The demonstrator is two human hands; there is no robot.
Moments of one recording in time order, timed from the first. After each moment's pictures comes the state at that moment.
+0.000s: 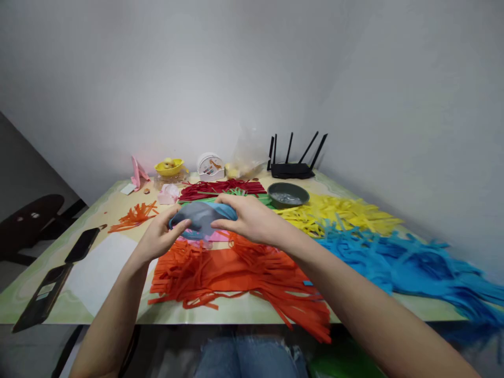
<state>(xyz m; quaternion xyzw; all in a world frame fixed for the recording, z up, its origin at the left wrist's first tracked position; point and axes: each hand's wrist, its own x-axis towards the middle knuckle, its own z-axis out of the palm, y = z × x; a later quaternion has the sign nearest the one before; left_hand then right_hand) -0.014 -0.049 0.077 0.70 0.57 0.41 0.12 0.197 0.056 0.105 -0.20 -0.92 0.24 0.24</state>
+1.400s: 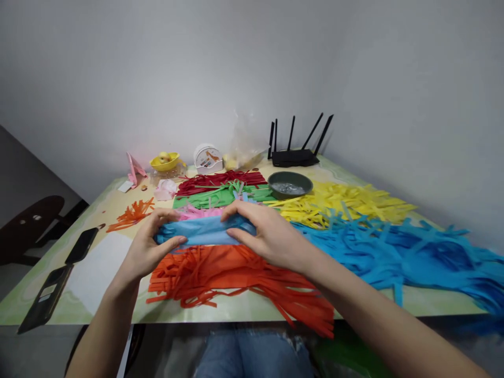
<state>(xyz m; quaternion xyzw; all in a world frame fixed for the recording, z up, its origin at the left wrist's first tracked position) -0.001 -0.061 0.073 0.66 0.59 0.44 0.12 0.233 0.049 0.077 -0.17 -0.90 0.22 0.33</state>
